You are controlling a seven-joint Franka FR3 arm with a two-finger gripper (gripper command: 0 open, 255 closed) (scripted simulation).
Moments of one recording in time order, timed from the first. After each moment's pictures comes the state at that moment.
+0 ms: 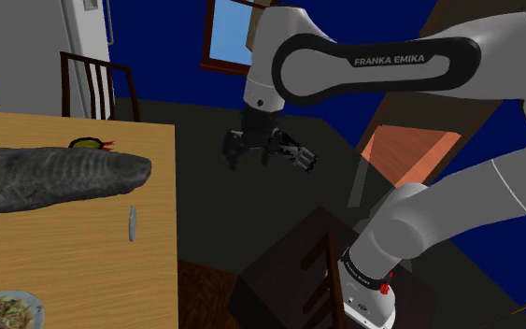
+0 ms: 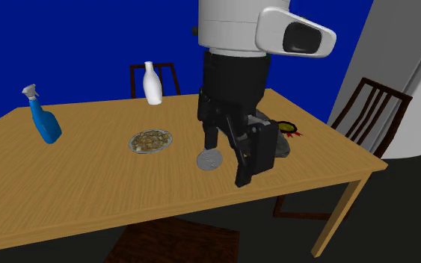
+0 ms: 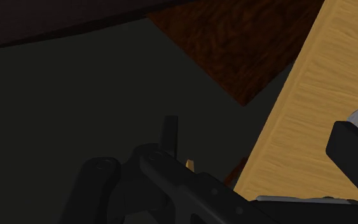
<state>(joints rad) 0.03 -0.49 0.42 -2.39 0.24 1.89 0.57</state>
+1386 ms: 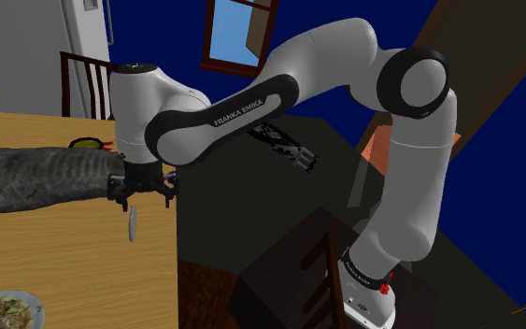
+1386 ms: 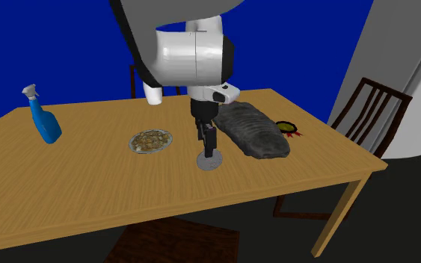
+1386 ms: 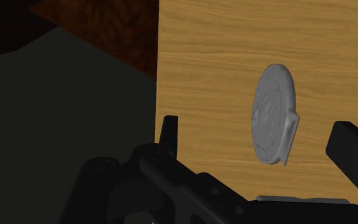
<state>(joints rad) 0.14 0.40 0.62 -1.85 -0.27 2.14 1.35</state>
